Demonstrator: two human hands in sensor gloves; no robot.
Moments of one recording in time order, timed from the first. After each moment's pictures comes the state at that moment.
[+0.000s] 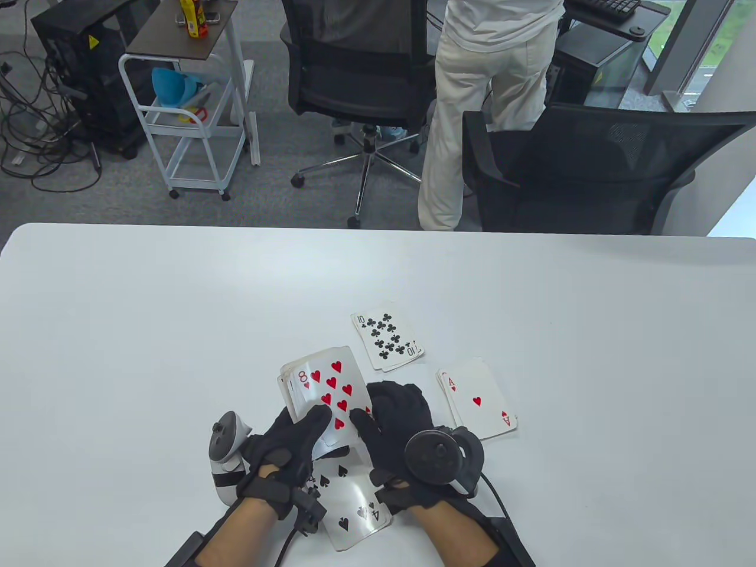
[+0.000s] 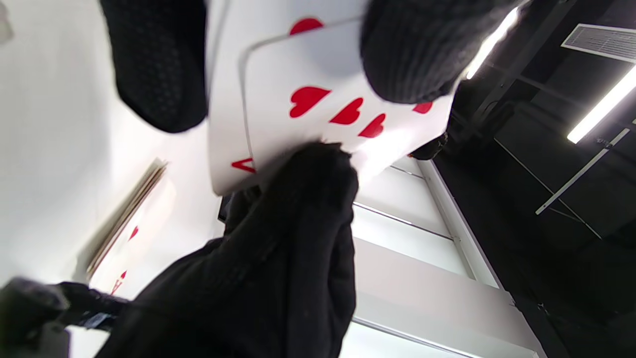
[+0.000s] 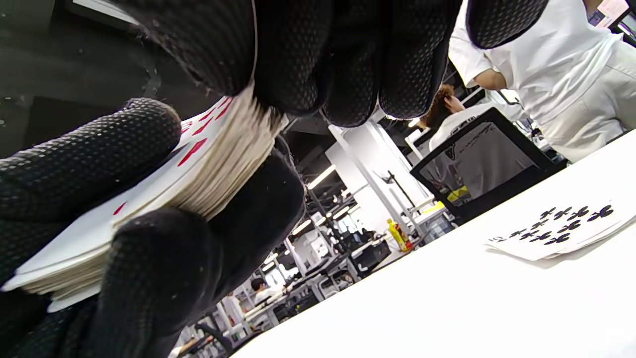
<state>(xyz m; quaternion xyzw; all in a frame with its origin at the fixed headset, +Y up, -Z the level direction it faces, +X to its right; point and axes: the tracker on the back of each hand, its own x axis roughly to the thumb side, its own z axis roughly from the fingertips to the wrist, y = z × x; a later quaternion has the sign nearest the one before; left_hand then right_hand) -0.181 -0.777 -0.269 -0.14 -0.07 0.81 0.57 0.053 -0.710 -0.264 0.20 -0.18 0.89 0.37</state>
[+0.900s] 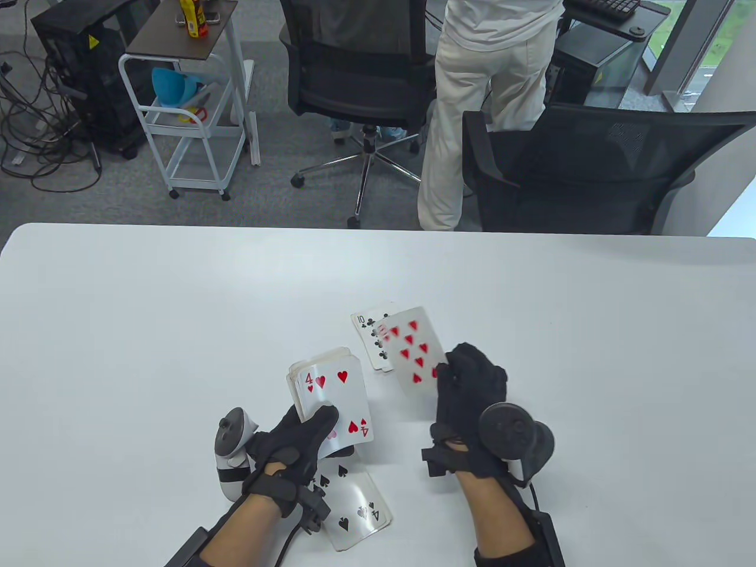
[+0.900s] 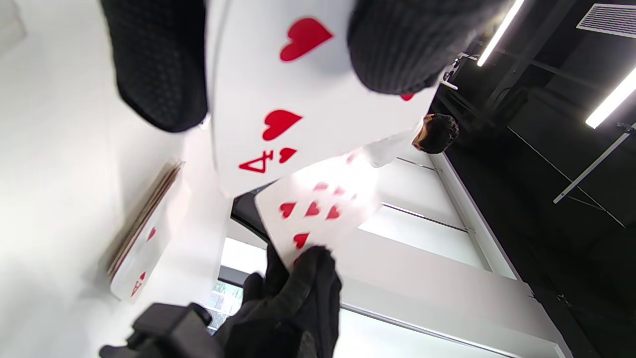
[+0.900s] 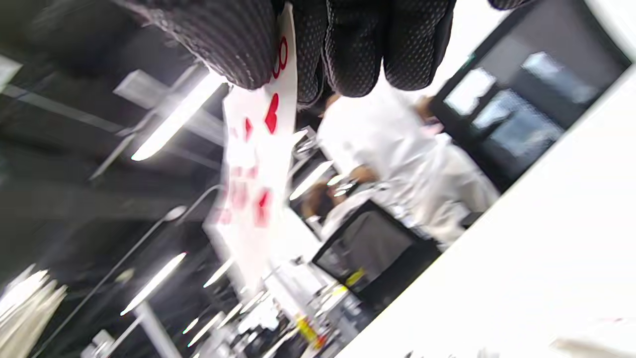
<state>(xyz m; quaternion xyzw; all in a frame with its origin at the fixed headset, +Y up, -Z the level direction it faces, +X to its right) -0.175 -0.779 -0.274 -0.14 -0.07 0.79 0.59 0.163 -0.698 -0.290 -0.04 -0.24 0.87 0.43</state>
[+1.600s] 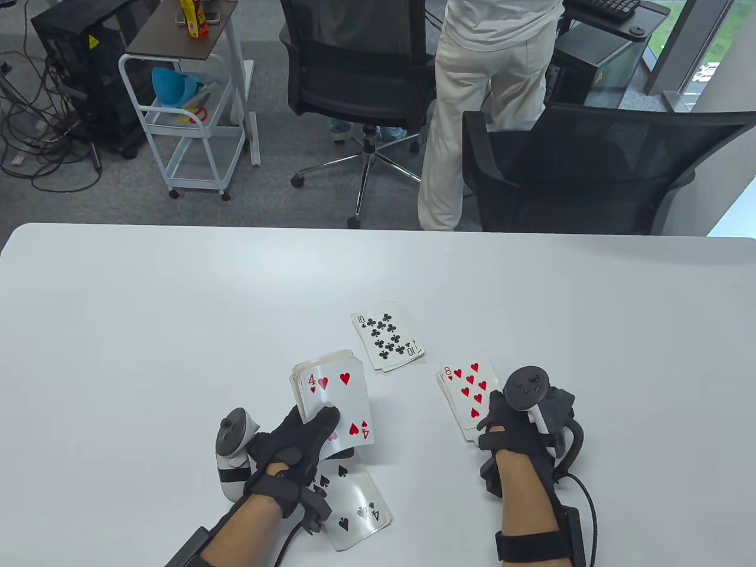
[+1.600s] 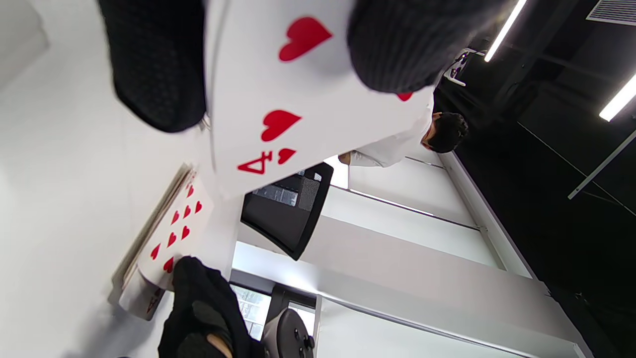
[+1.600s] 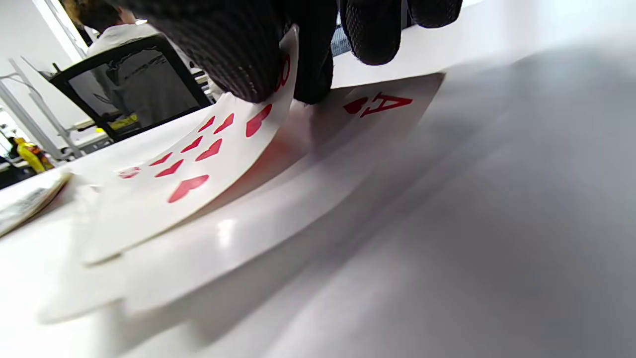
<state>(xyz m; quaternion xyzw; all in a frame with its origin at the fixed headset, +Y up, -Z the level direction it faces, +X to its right) -0.174 -0.783 -0.273 -0.15 -0.07 0.78 0.60 0.211 -0.753 -0.324 -0.21 0.04 0.96 0.17</state>
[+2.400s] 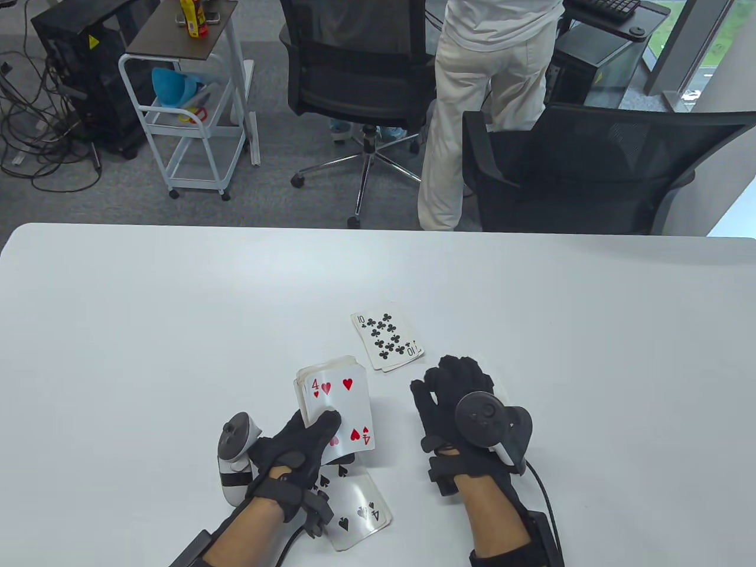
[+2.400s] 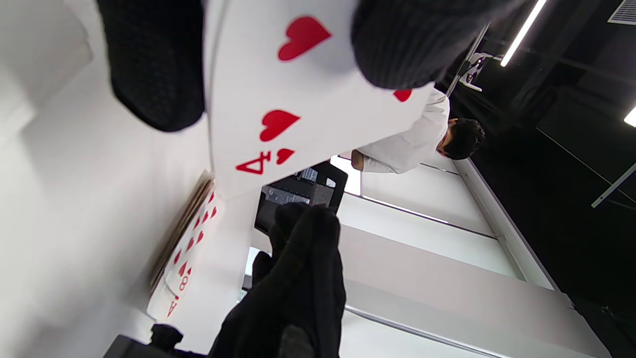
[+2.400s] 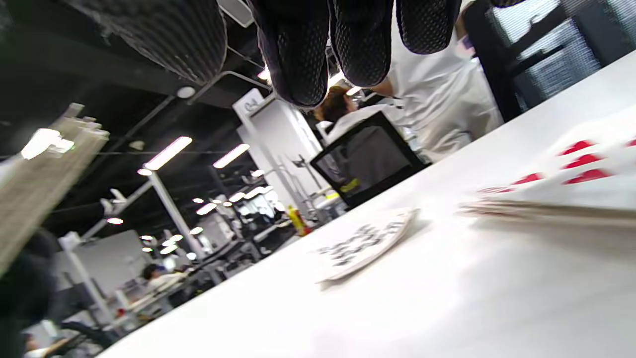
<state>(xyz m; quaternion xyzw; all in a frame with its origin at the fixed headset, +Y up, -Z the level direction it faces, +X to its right) -0.175 -0.792 -0.270 -0.16 -0.05 0.78 0.60 0.119 -0.719 -0.296 0.09 -0.12 0.93 0.32</state>
